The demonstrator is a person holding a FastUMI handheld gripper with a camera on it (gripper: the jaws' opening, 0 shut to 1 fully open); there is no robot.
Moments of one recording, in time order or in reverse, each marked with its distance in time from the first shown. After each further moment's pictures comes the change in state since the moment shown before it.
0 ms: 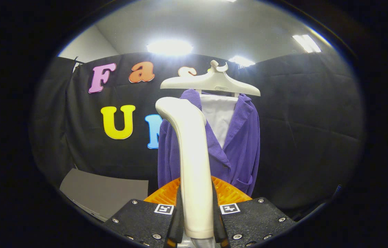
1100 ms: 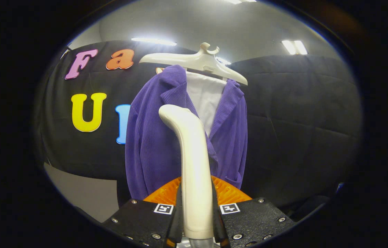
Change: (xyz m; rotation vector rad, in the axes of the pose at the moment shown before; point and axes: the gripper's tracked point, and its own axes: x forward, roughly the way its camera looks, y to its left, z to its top) arm 0.066 -0.012 -0.070 -0.032 0.017 -0.231
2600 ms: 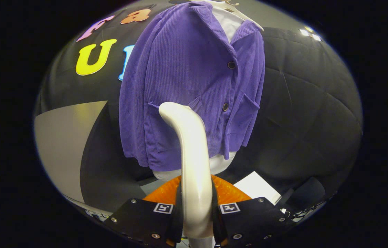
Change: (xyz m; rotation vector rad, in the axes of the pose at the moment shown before) arm -0.001 0.015 -0.215 -0.093 0.355 0.013
